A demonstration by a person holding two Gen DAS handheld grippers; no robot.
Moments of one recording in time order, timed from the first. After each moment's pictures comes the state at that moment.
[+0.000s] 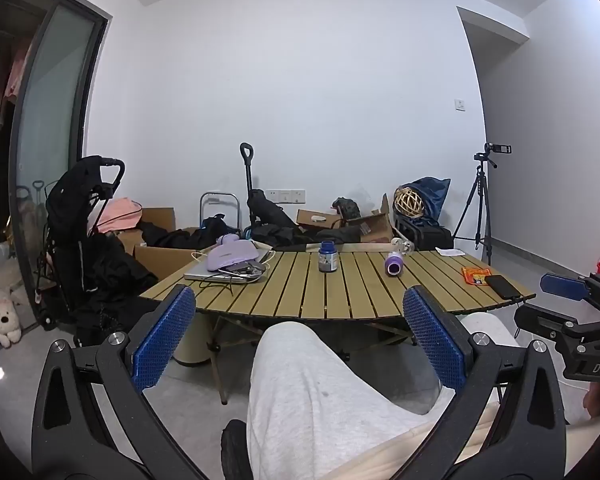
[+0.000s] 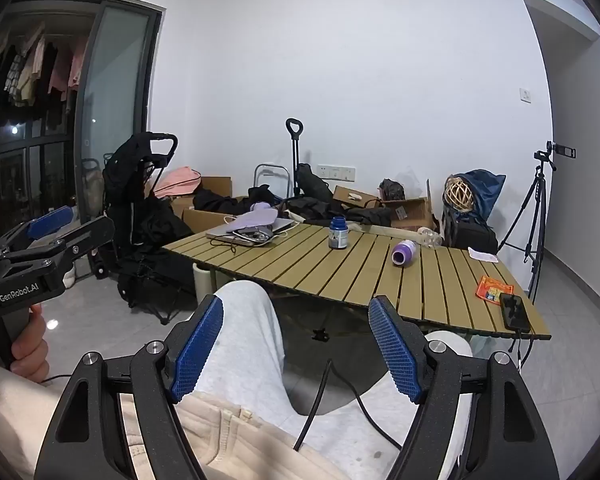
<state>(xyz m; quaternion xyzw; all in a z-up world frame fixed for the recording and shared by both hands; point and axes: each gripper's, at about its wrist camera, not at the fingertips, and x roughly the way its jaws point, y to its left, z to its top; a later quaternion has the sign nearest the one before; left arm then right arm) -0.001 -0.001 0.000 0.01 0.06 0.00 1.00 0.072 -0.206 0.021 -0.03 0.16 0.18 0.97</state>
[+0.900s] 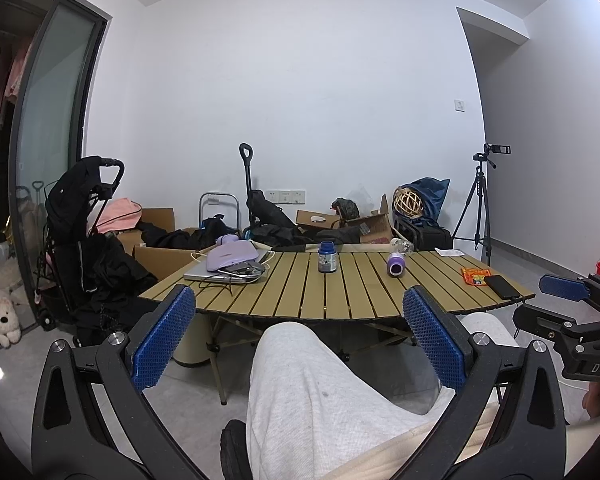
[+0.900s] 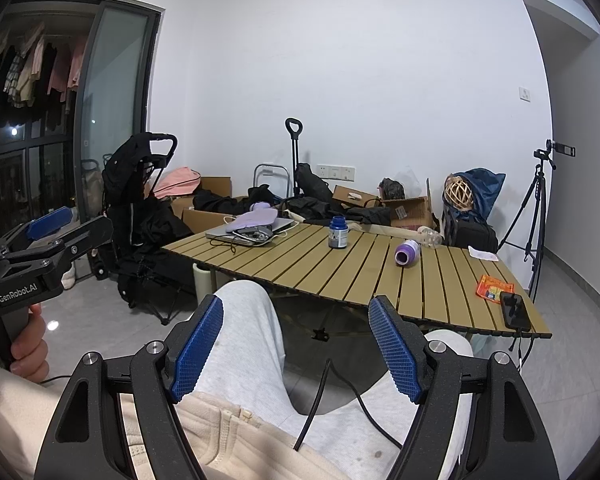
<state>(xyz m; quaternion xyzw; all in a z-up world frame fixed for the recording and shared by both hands) 0.000 0.001 0.001 0.01 0.07 0.00 1.00 0.072 -0.205 0.021 -0.03 0.16 0.18 0.97</state>
